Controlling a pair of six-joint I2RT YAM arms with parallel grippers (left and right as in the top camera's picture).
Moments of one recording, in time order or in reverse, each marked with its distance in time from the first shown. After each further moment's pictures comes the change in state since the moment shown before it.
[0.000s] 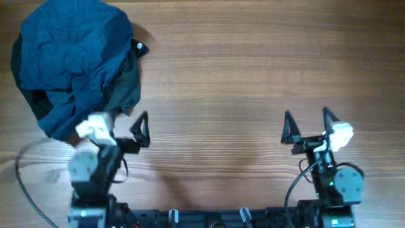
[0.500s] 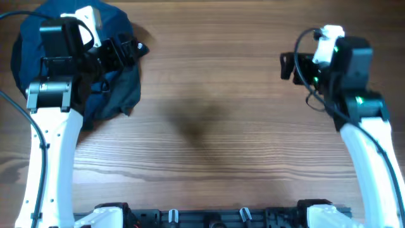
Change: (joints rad) left arm 0.000 0.976 1.088 -0.581 -0.026 0.062; right arm 0.000 1.132 0.964 -0.542 -0.009 -0.035
